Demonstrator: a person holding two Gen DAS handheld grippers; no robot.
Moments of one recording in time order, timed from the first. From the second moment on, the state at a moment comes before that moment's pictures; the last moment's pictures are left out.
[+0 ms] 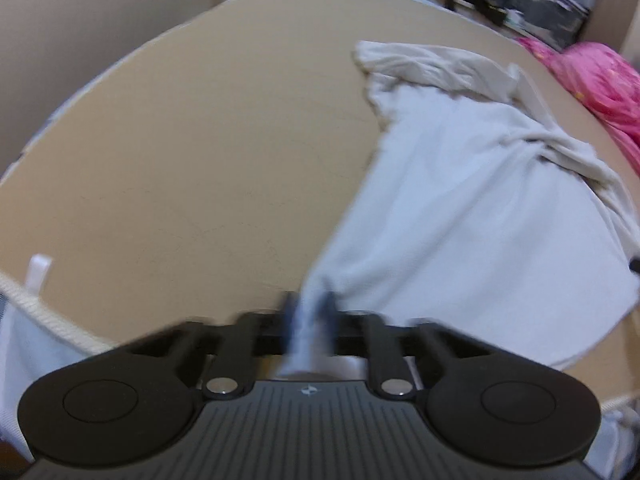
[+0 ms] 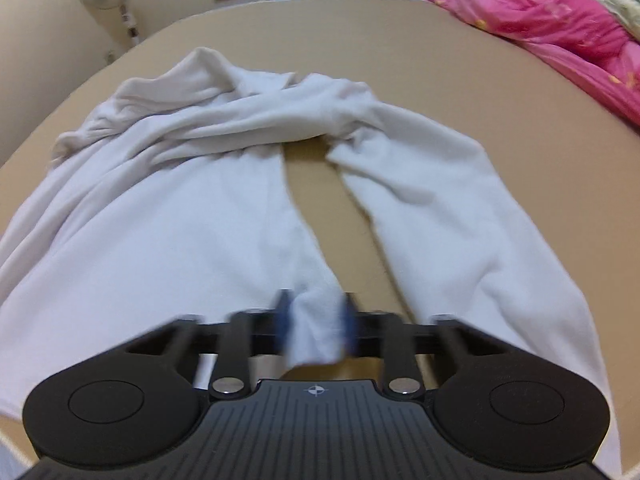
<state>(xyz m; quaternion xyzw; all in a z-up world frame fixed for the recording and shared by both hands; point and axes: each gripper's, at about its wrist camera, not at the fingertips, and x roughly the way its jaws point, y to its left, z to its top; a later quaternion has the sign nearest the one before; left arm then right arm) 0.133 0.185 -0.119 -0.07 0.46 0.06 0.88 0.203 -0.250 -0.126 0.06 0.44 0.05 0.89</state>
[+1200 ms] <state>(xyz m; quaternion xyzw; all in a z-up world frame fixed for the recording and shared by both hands) 0.194 0.148 -0.039 0.05 0.36 0.05 0.93 0.183 -0.405 -0.139 0.13 0.50 -0.09 0.85</state>
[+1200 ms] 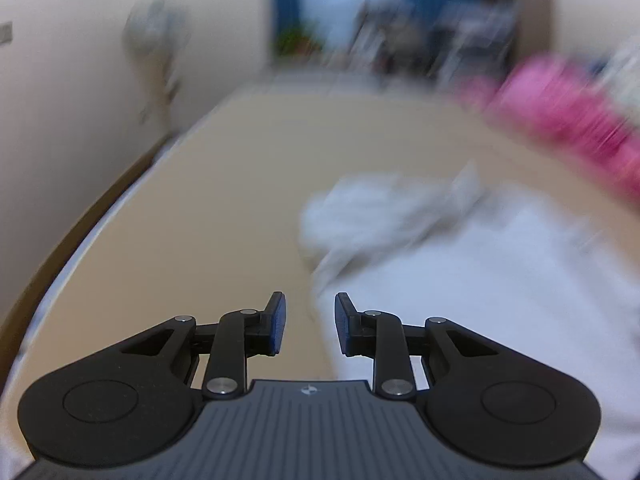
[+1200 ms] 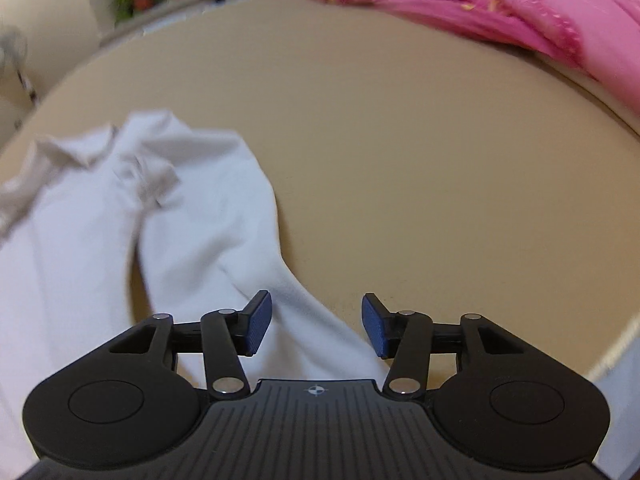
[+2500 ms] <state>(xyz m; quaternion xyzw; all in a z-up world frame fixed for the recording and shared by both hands) 0.230 0.141 -0.071 0.10 0.36 0.10 0.92 0.132 -0.461 -0.153 0.41 0.35 -0.39 0.74</state>
